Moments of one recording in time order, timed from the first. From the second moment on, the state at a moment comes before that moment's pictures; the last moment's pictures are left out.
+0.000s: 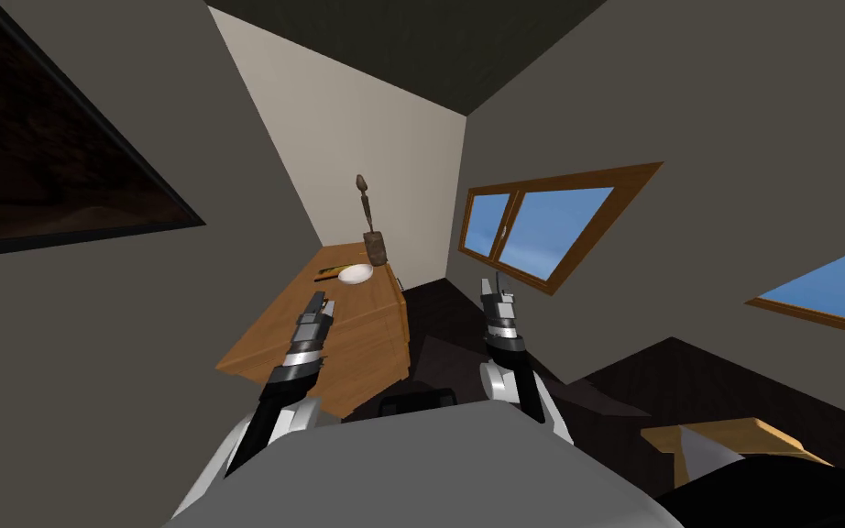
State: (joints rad) left arm 0.53 0.13 0.02 -2.17 -0.09 -0.41 -0.02; right arm 0.49 0.03 0.03 -2.21 0.04 -0.55 0.06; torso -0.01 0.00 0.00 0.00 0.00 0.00
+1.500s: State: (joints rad) left arm 0.68 0.52 -0.04 -1.88 -0.09 -0.52 0.10; right arm 0.49 0.03 0.03 -2.21 0.04 -0.55 0.06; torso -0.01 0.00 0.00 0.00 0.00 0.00
